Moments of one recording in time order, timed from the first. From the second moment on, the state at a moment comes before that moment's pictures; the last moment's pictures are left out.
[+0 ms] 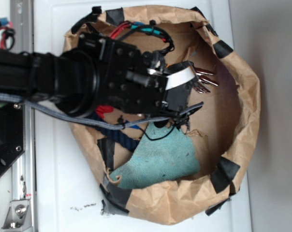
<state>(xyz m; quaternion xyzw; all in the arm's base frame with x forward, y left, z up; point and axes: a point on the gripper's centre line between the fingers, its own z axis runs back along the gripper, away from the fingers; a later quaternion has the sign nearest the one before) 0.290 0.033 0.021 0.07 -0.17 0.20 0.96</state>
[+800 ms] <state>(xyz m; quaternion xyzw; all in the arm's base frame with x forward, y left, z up) 0.280 0.023 0.103 -0.04 -0.17 0.15 0.97</state>
